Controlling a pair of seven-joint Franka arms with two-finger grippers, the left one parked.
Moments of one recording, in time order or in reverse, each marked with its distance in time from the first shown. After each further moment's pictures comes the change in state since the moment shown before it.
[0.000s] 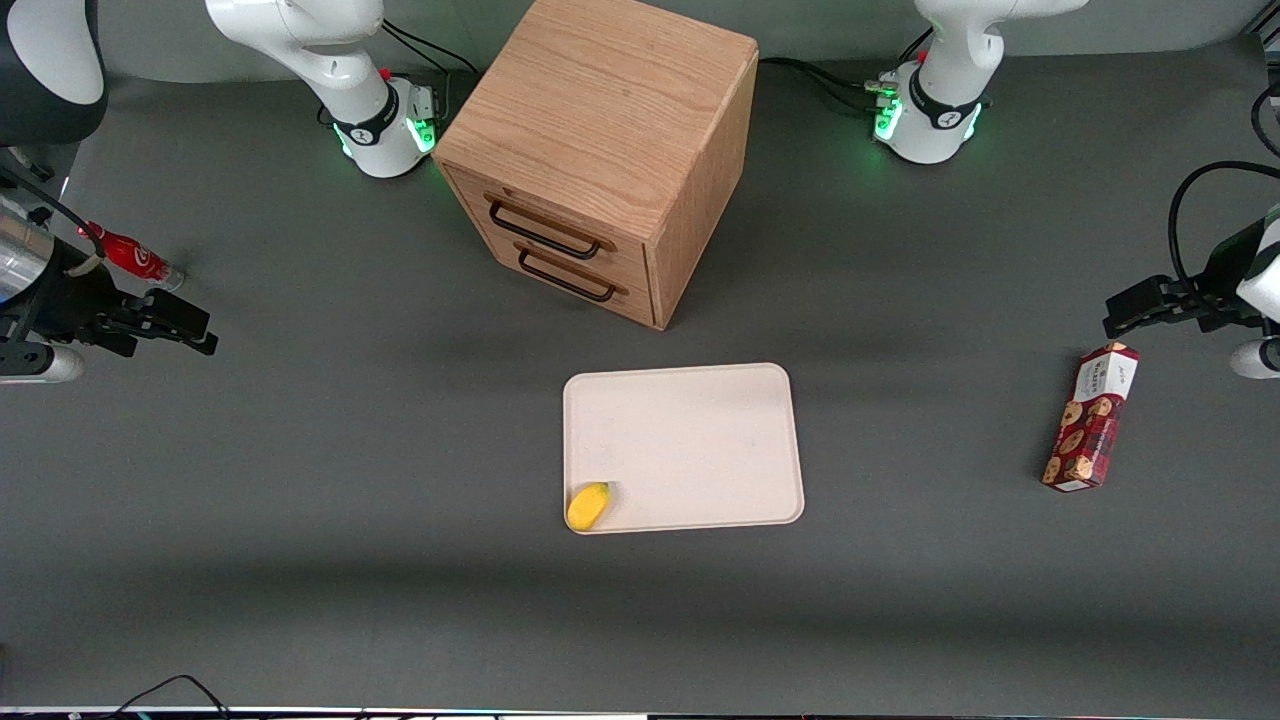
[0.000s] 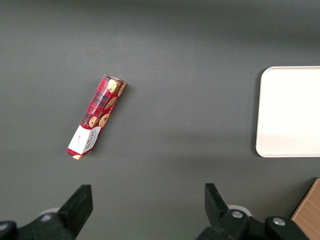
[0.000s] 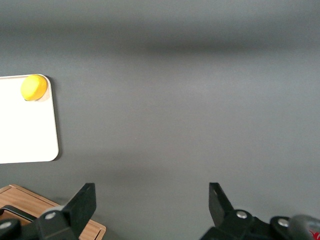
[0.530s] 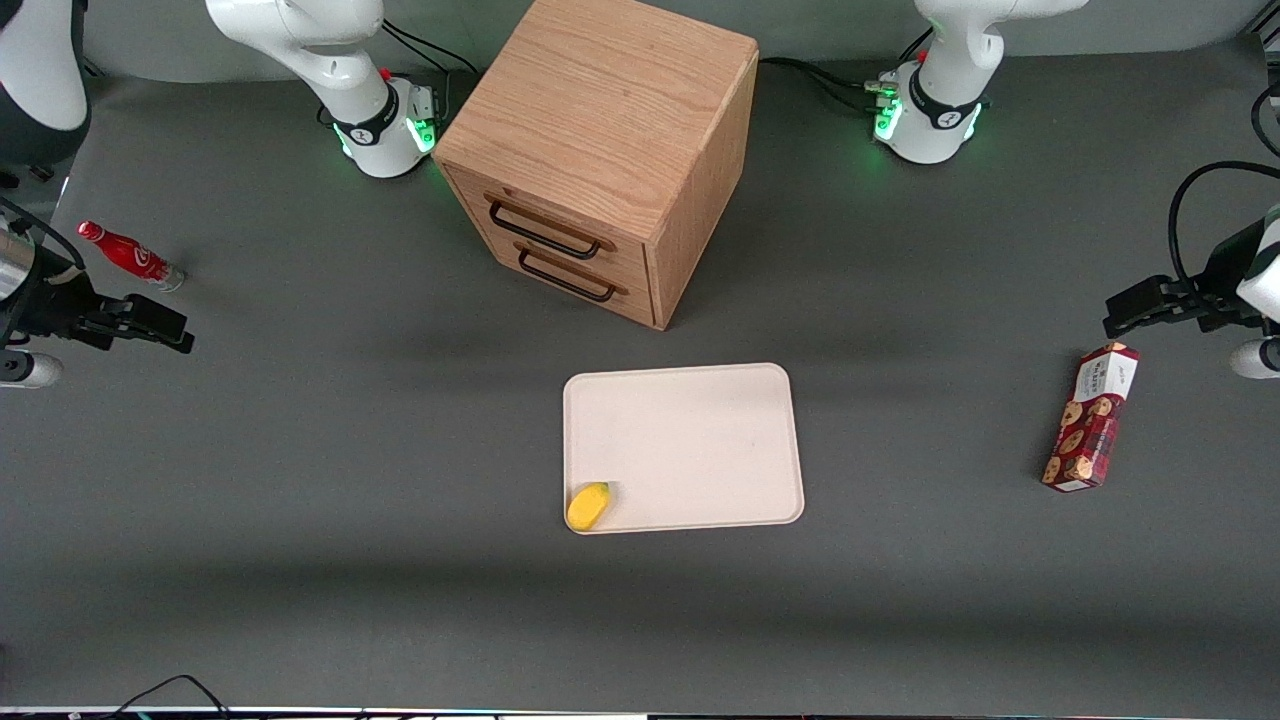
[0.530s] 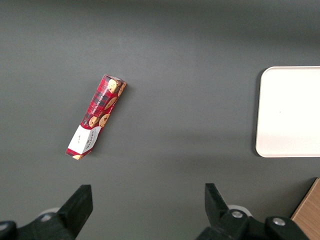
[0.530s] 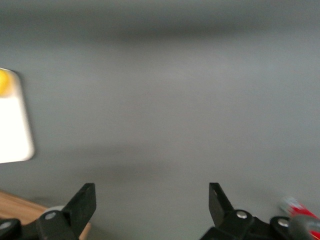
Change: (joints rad) arm -0.027 -0.017 -0.049 -0.084 -0.088 -0.017 -0.011
